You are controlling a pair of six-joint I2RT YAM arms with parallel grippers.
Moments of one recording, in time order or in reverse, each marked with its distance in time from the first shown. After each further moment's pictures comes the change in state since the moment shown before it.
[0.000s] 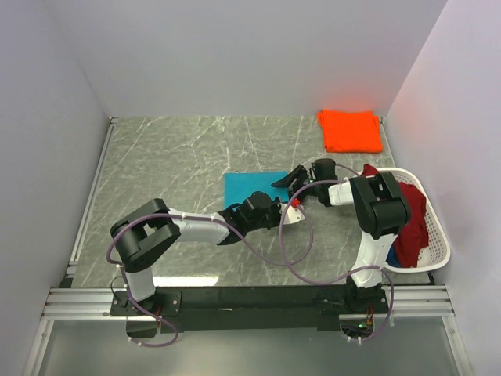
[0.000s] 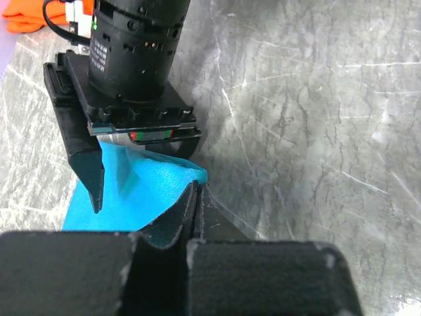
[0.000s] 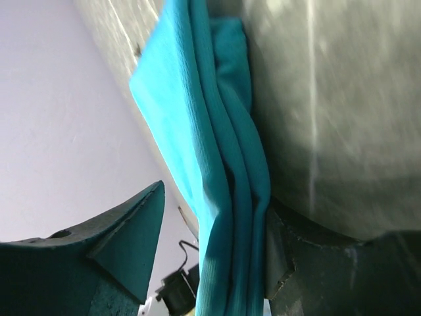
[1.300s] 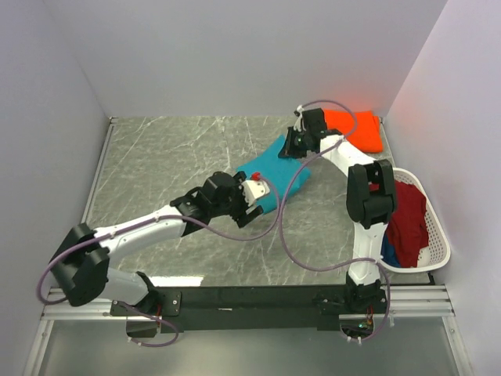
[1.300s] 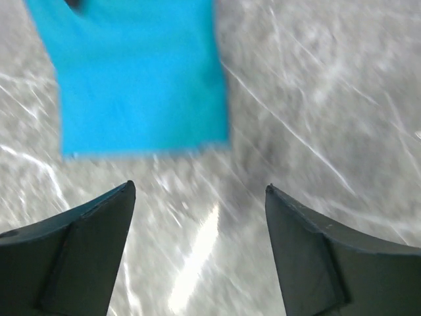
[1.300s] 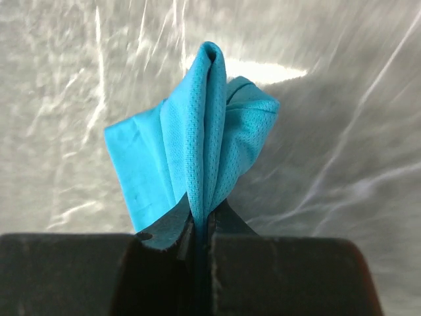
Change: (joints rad) left arm 0.192 -0.422 -0.050 -0.509 0.076 -0.170; right arm 0.040 0.145 0.766 -0.738 0.285 -0.794
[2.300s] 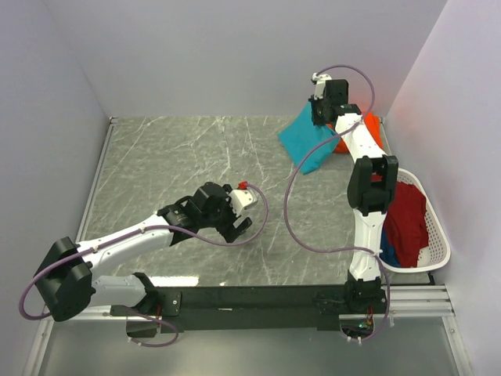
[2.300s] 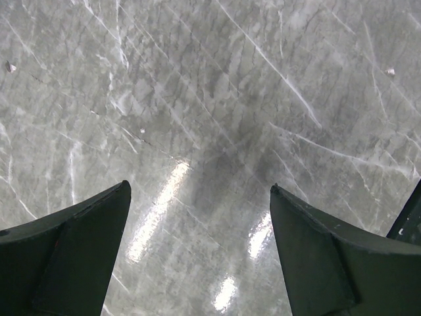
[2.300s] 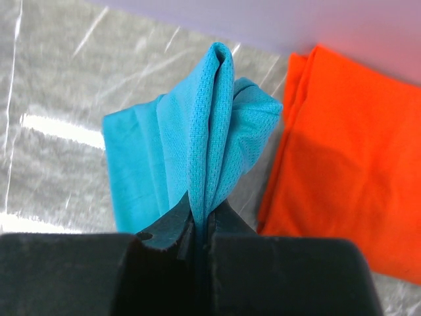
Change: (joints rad) left arm 0.000 -0.143 -0.099 -0.195 0.004 -0.135; right arm -0.136 0.187 0.488 -0.123 0.256 -0.522
